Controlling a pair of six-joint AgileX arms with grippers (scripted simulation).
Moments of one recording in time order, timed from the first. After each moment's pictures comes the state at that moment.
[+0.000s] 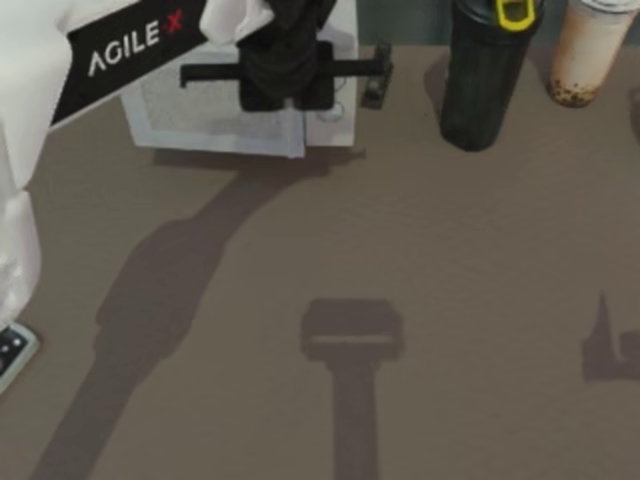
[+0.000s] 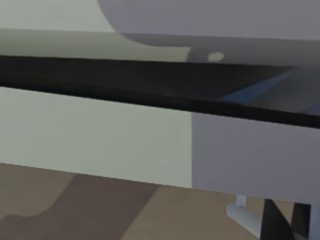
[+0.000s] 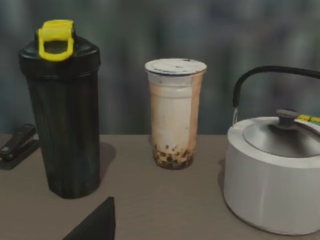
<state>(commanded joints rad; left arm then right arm) -0.56 2.20 1.97 -0.88 -0.27 -0.50 0.00 0.00 0.00 0.00 0.00 0.00</state>
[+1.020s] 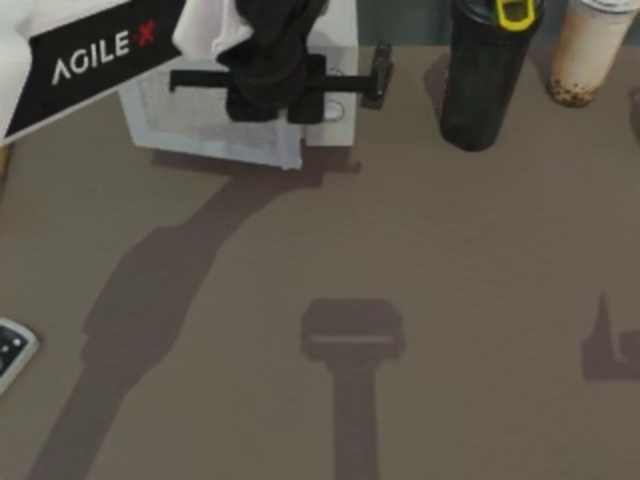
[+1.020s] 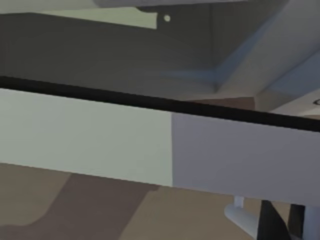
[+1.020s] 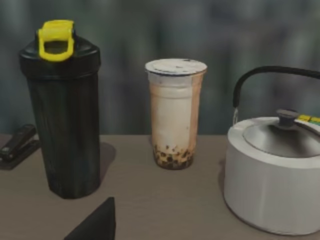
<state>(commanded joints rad) -0.55 2.10 1.82 -0.81 -0.23 -0.41 0.00 0.00 0.00 0.00 0.00 0.00</state>
